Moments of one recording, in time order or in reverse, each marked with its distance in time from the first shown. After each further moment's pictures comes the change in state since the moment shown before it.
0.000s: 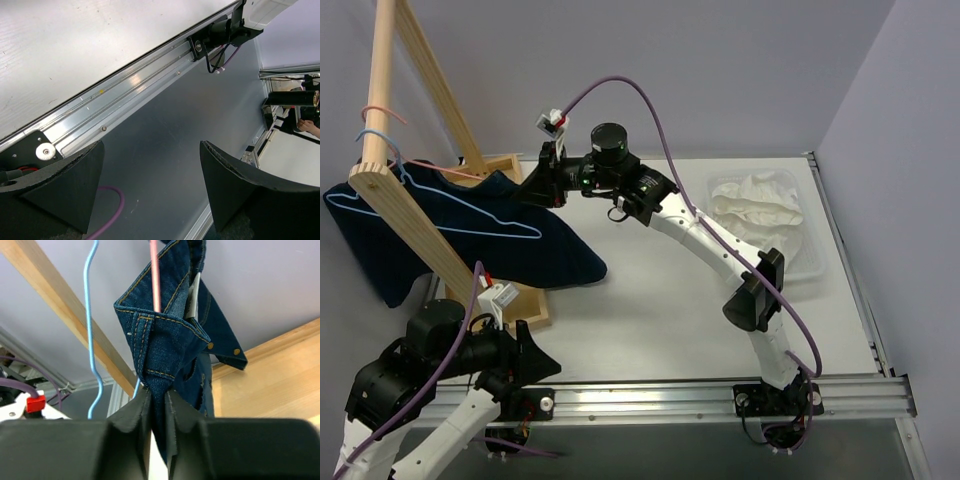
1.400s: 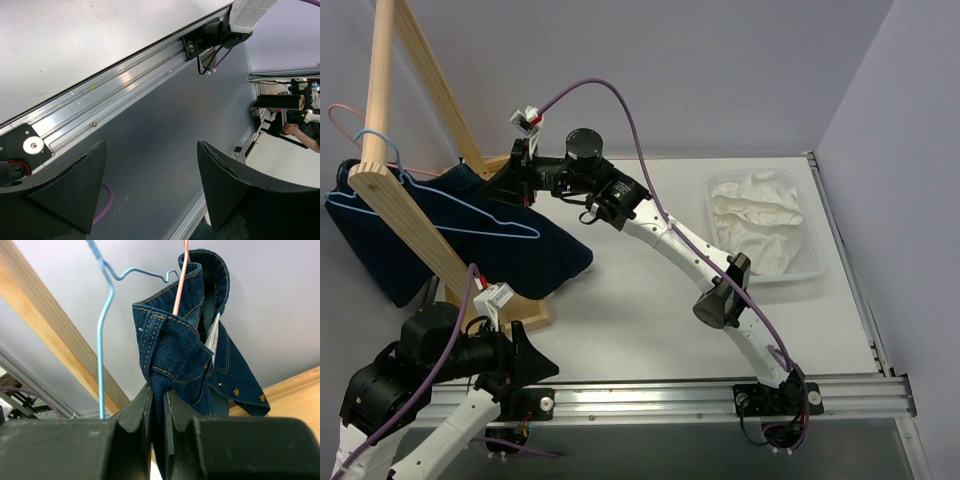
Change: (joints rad) left arm 0.001 -0.009 0.023 -0.023 0.009 -0.060; right arm 0.073 0.230 0.350 0.051 0.061 0.101
